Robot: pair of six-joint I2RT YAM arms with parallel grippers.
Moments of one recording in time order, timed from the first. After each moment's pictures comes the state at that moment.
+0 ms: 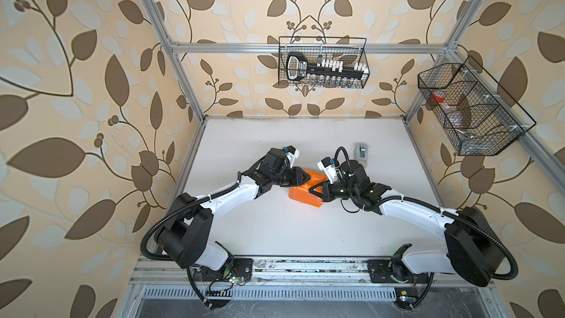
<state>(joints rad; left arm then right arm) -0.58 1.47 0.88 -0.07 0.51 -0.60 0.62 1.35 0.69 0.05 -0.51 0.52</state>
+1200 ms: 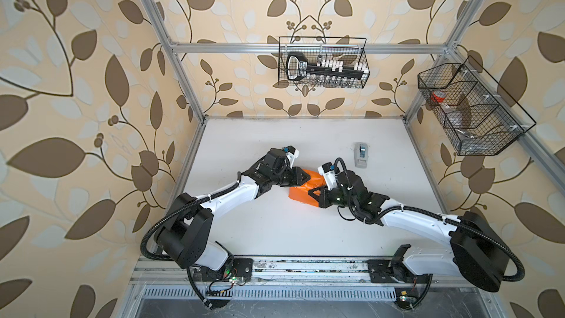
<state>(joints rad) -0.58 1.47 0.88 -0.07 0.51 -0.60 0.75 1.30 0.61 0.15 -0.22 0.59</state>
